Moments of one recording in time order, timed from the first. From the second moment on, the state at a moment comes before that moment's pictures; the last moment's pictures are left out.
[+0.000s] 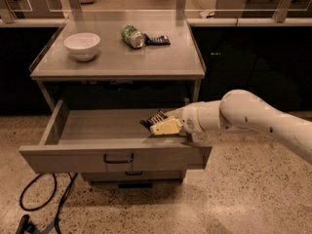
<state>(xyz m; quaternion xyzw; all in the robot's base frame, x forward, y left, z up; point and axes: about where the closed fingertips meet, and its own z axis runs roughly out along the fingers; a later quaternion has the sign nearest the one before) 0.614 -0.054 0.720 -0.35 0.81 0.26 0.40</state>
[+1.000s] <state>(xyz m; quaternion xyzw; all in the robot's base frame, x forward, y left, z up) 0.693 -0.026 0.709 -0.39 0.80 0.24 0.38</state>
